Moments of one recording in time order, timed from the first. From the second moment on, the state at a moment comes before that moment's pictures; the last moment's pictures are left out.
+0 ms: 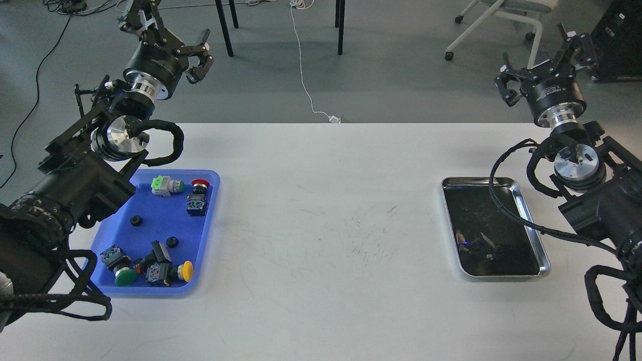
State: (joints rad) left arm -0.99 0.22 -0.74 -0.46 -0.10 -0.41 -0.33; right arm 0.88 -0.28 0.86 0.40 0.20 0.47 0.30
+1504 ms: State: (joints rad) left arm -0.84 0.97 -0.50 -1.35 0.96 -0.38 -0.31; right arm 0.59 -0.30 1.10 0.83 0.20 0.47 0.31
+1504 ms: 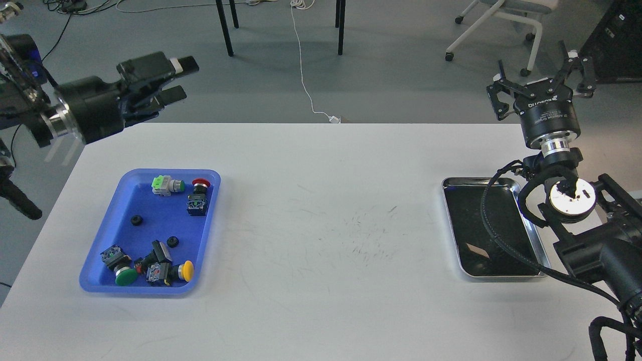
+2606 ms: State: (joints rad) left arm -0.59 0.81 -0.29 -0.96 1.74 -0.02 -0.31; right arm 0.56 -0.33 1.13 0.83 0.20 0.48 0.31
